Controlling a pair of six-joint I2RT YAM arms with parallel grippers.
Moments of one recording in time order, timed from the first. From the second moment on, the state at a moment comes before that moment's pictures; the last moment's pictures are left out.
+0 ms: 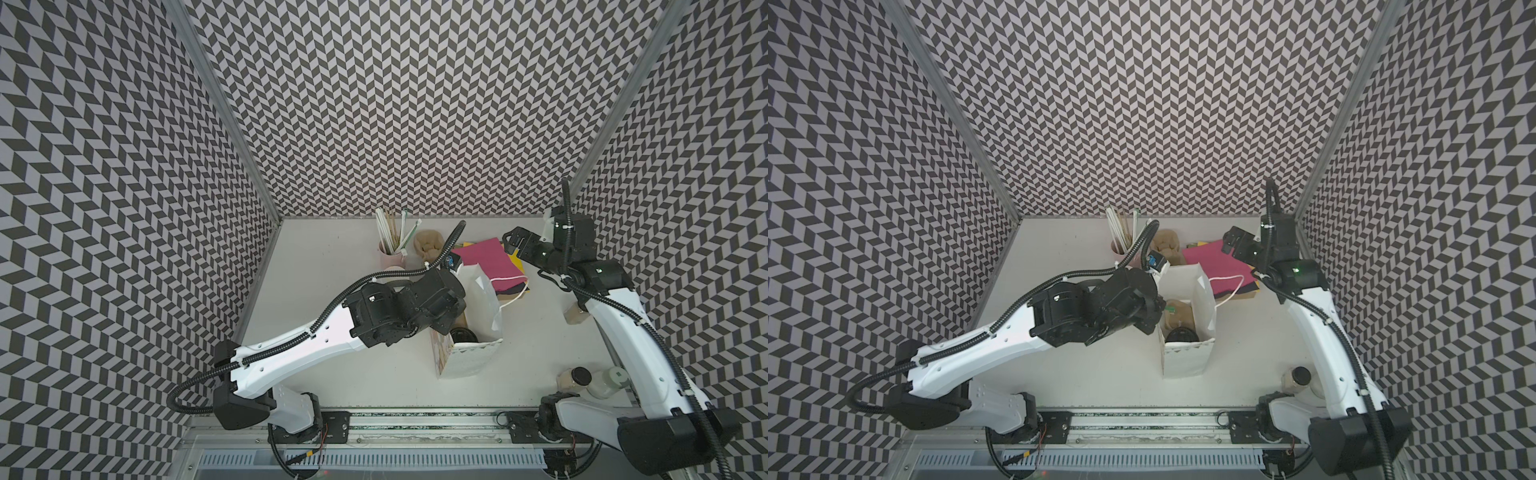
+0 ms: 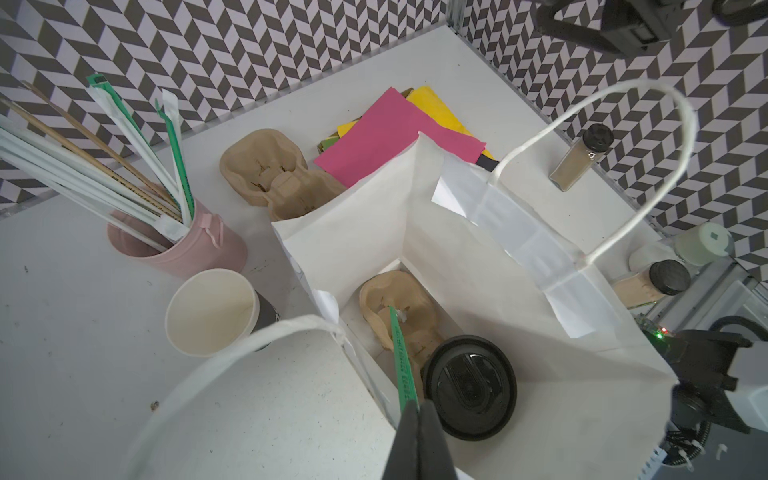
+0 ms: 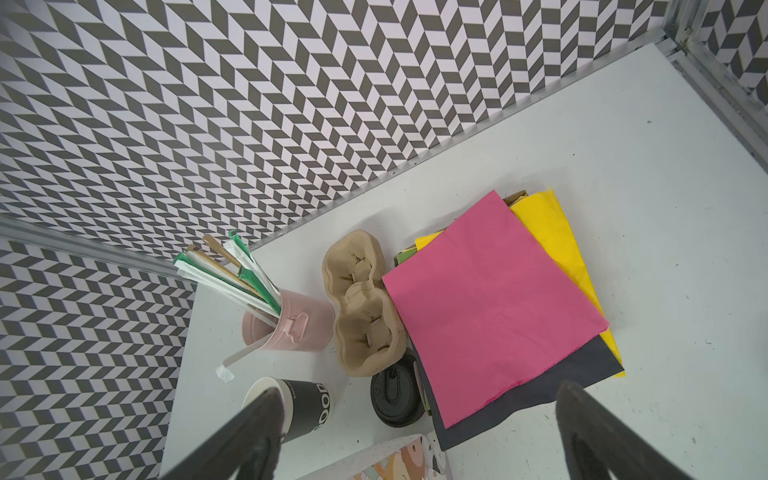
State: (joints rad) left arm -1.20 1.46 1.64 -0.96 -0.36 -0.44; right arm 0.15 1.21 1.28 -0.67 -0.04 0.57
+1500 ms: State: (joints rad) left arm -1.12 0.86 1.11 -0.53 -0.64 -0.14; right arm 0.20 1.78 1.26 -0.48 0.07 0.61
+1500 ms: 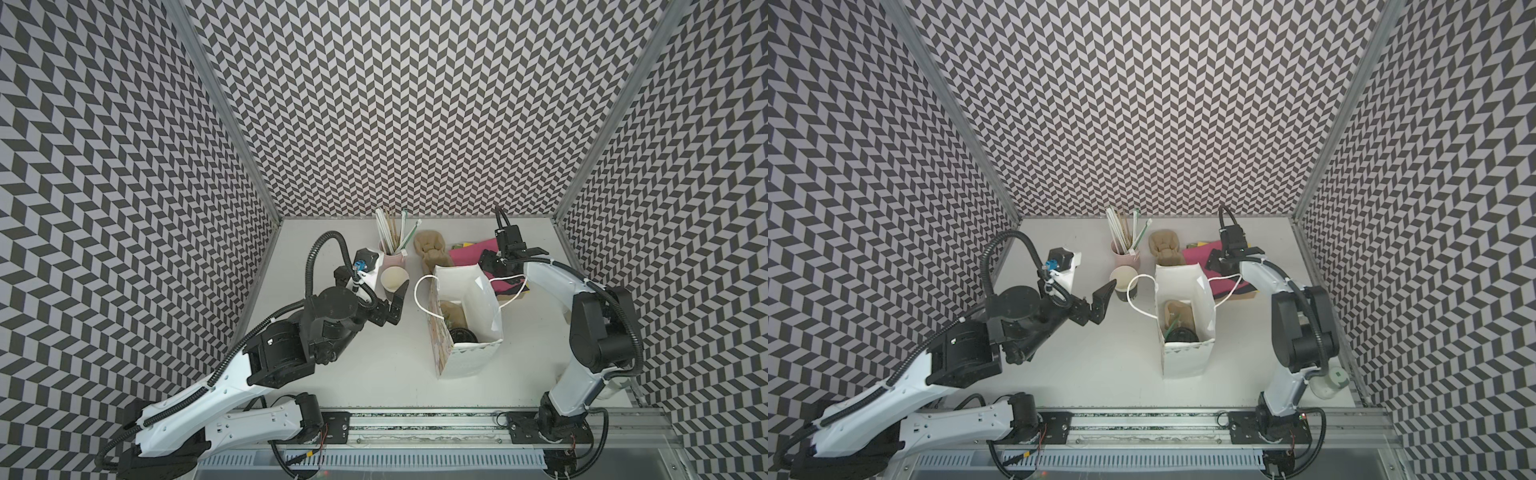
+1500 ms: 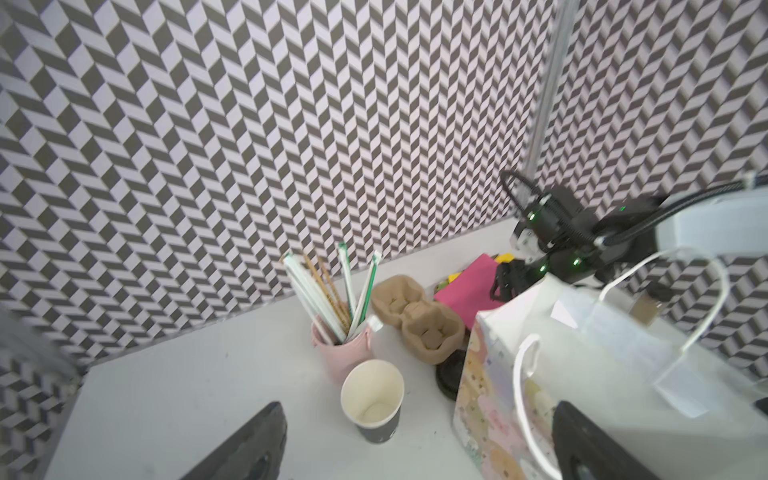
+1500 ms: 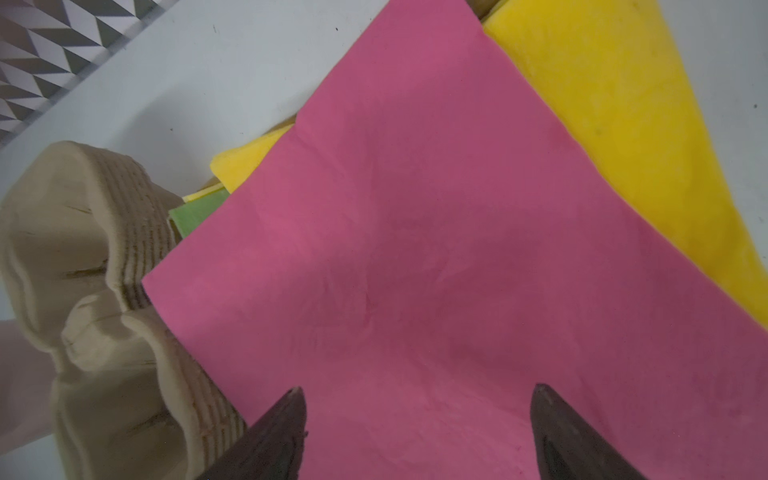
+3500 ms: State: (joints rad) left arm -1.03 0.57 0.72 -0.26 -0.79 -0.16; right arm 0.20 1.76 1.23 -0.38 0.03 0.58
